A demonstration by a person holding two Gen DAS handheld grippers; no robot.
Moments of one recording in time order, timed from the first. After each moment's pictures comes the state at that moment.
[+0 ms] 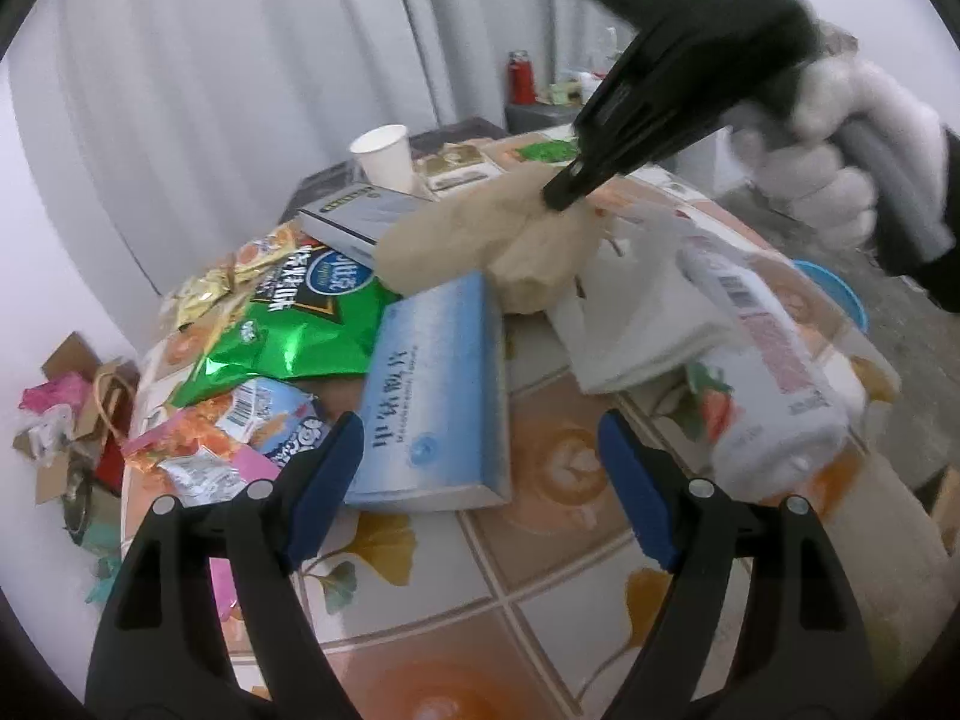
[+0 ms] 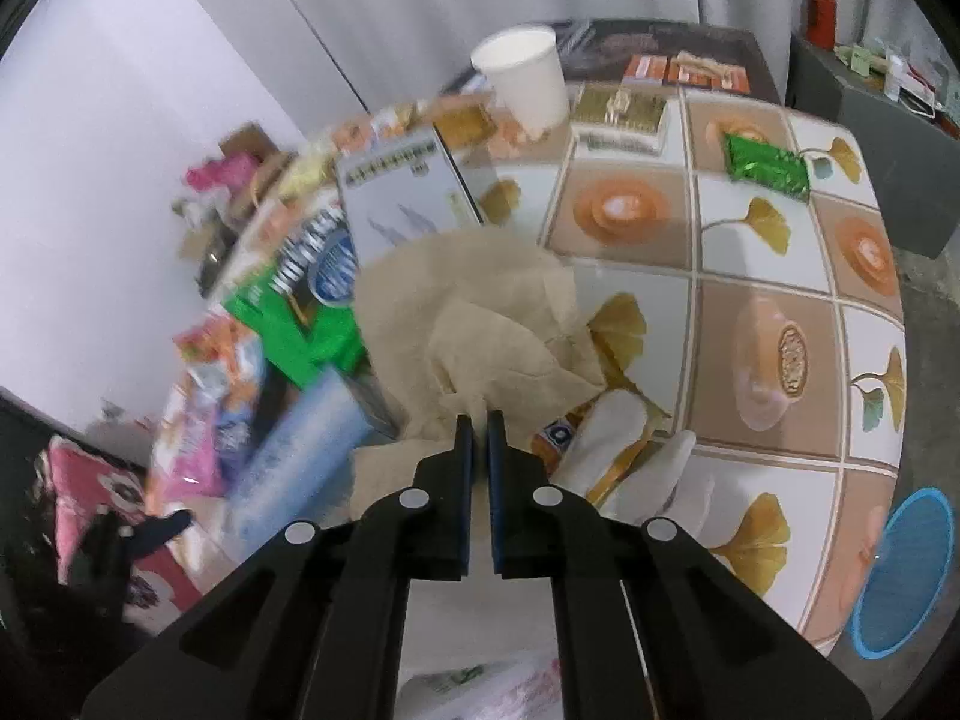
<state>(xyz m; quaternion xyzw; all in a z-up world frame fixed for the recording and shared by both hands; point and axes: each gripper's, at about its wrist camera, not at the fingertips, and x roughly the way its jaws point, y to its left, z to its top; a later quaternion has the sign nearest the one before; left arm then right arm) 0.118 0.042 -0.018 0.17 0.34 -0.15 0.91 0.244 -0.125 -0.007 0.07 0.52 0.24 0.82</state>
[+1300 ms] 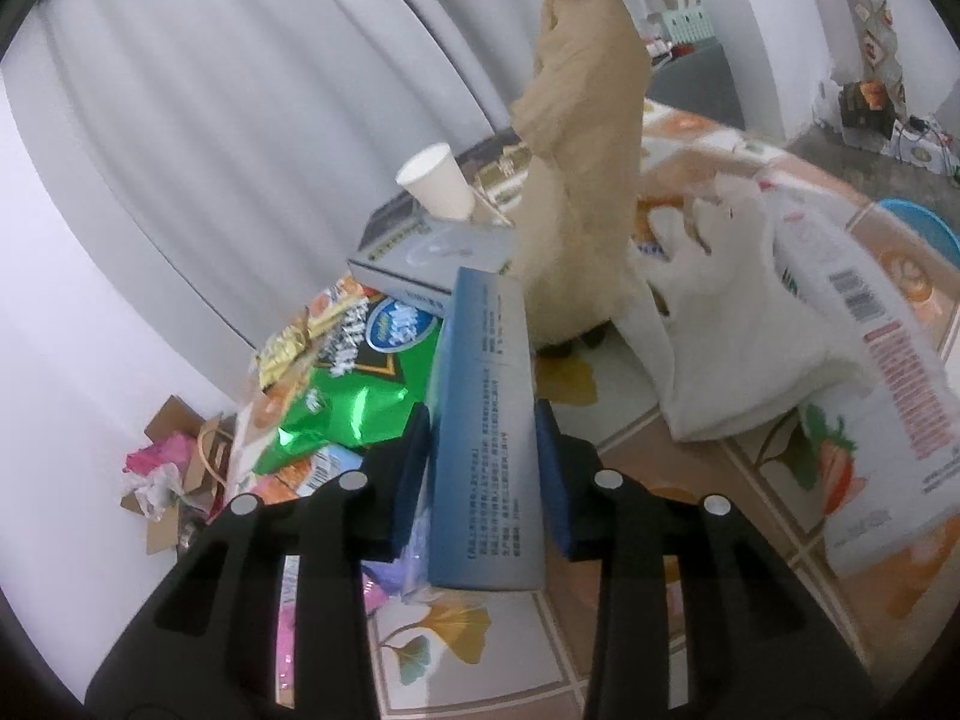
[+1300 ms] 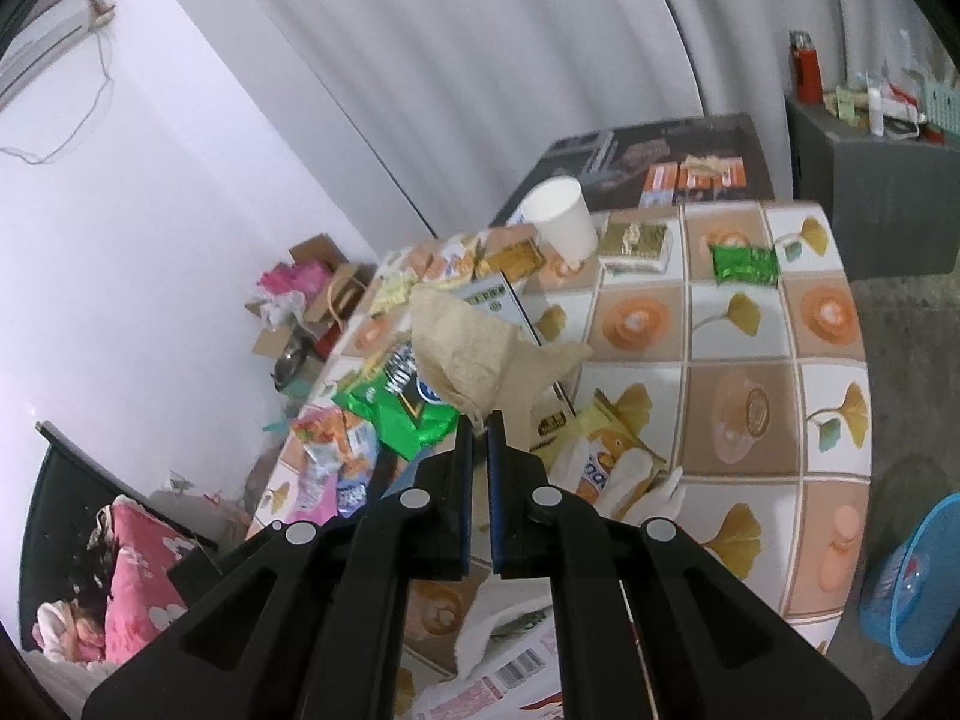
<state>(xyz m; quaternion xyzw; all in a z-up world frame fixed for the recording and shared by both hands) 0.148 0.006 -0.026 0.29 0.30 -0.05 0.91 0.201 -0.169 0.076 0.15 0.41 0.28 0.86</state>
